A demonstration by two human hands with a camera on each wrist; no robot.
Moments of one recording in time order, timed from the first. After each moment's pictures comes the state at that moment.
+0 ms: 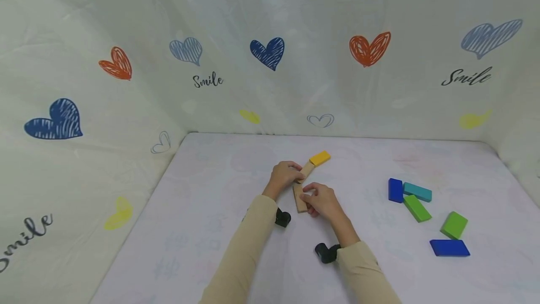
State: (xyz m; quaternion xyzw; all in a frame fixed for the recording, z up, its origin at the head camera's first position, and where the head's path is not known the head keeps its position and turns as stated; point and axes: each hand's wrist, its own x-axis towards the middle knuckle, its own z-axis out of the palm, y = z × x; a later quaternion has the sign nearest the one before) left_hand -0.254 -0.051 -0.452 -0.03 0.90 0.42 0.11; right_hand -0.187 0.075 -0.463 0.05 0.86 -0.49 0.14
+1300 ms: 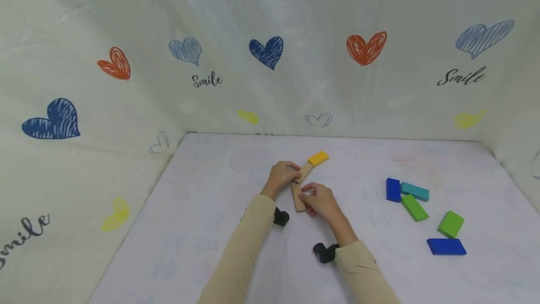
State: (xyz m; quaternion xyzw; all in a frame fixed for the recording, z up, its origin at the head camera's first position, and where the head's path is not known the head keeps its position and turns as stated) left_hand -0.258 -0.052 -0.457 -0.02 0.90 0.43 0.12; right_hand -0.186 0.074 -0.467 0.05 0.86 -0.48 0.14
